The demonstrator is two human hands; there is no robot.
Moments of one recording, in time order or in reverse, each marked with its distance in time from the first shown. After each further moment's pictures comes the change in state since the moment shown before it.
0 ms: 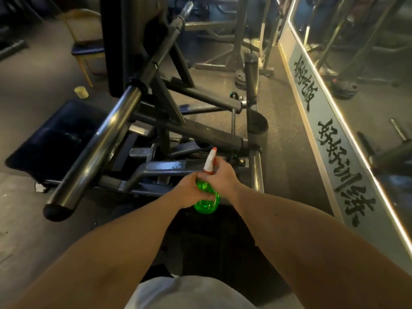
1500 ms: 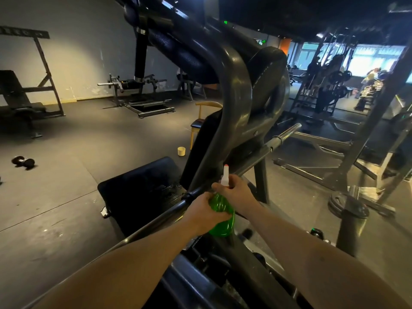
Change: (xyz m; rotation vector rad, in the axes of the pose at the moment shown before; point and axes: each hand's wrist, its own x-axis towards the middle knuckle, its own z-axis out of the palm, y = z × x) left_hand 0.171 0.121 -0.247 -0.187 0.741 -0.128; right_hand 0.334 -0.261 -0.013 -0.078 -0.442 -0.498
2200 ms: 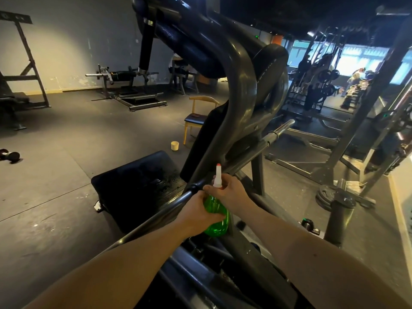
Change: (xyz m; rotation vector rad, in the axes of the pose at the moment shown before) left_hand -0.036 -0.031 -0.023 -0.041 -0.049 0.089; right_hand -0.031 -0.016 0.042 -0.203 0.072 -0.107
